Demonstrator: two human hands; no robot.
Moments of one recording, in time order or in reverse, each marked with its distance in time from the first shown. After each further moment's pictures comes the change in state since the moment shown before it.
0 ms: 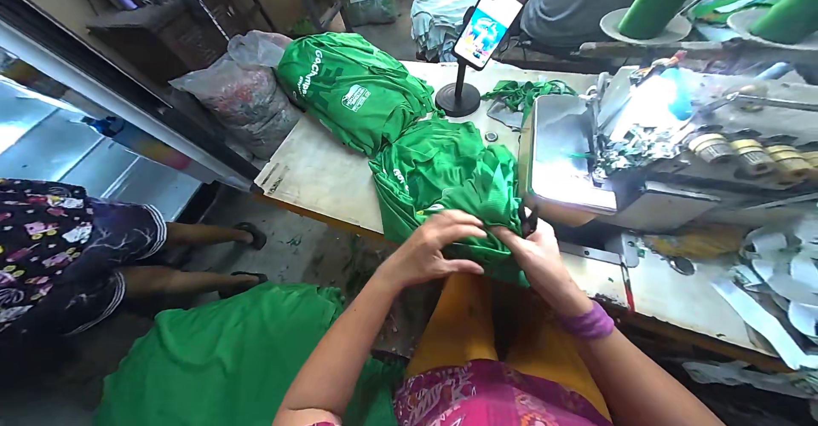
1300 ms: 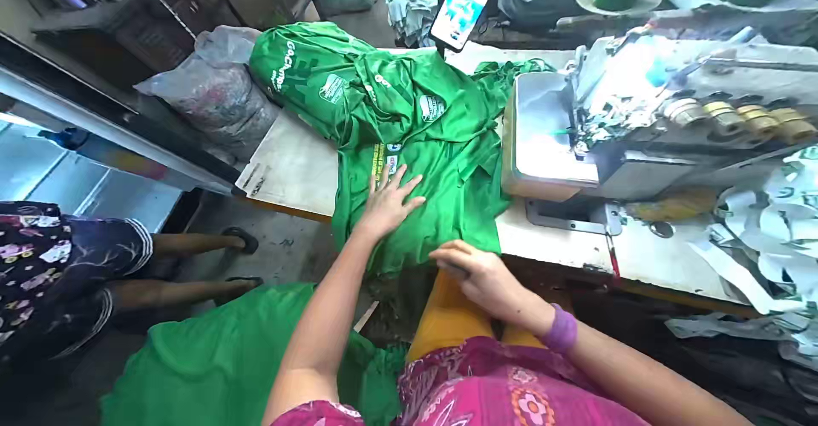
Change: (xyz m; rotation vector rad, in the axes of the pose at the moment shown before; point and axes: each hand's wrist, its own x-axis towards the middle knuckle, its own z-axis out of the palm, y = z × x) left_hand 0.003 -0.062 -0.037 0.526 -0.195 -0.600; right_hand -0.053 0.029 0.026 -0.541 -0.410 -0.433
